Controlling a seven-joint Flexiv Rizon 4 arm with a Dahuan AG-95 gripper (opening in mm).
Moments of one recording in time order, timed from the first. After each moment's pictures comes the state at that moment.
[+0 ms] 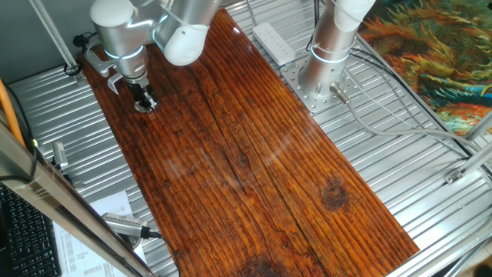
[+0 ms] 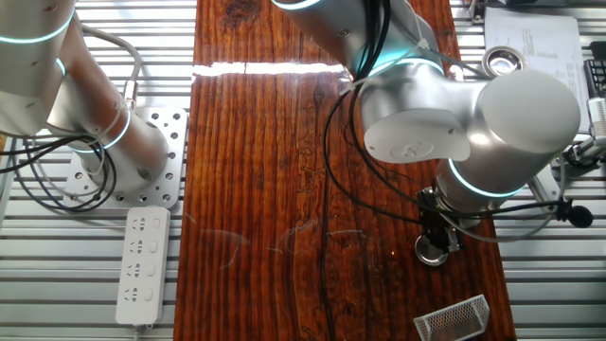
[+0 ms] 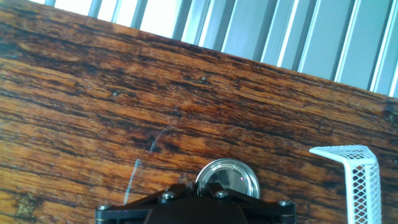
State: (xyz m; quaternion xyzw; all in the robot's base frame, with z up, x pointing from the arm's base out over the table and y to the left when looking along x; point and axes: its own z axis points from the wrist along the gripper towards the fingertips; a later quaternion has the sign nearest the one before) arm 0.592 -0.160 0.013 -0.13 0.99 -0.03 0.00
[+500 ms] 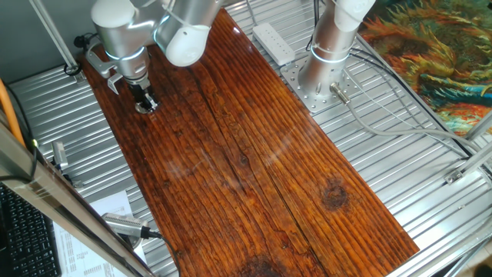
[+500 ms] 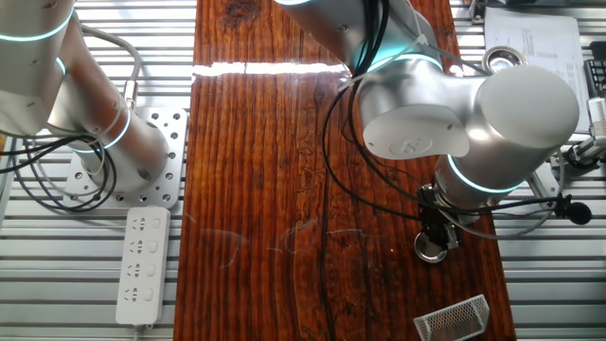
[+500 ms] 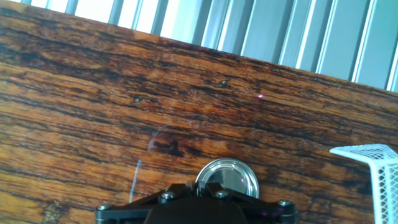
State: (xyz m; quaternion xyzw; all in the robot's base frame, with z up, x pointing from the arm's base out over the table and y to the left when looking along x) arm 0.591 -0.153 0.014 -0.13 0.99 -0.03 0.00
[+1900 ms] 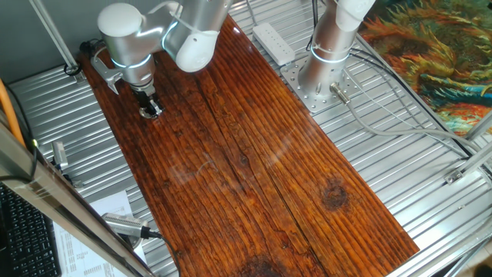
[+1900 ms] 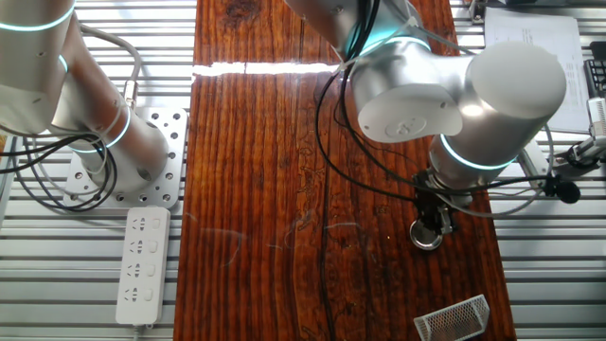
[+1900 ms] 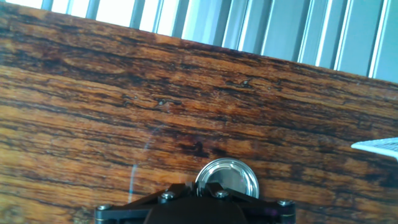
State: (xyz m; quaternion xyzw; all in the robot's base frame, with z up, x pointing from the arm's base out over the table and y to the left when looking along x) arm 0.585 -0.128 0.013 -0.11 0.99 -0.03 0.00
